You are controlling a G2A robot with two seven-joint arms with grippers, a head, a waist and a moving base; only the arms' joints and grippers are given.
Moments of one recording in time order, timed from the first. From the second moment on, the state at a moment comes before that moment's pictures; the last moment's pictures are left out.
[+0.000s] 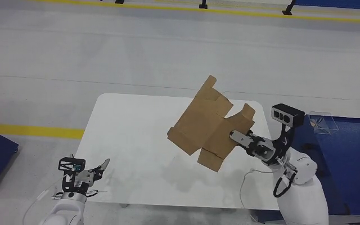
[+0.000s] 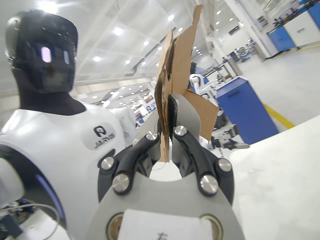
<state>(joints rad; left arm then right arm) 1.73 -1.15 -1.60 -1.80 1.33 0.00 0.00 -1.26 -1.23 1.58 -1.82 0.50 -0.72 1.09</state>
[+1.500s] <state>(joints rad) 1.73 -1.15 -1.60 -1.80 1.33 0.00 0.00 -1.20 -1.02 1.87 -2.35 -2.13 -0.81 -0.53</state>
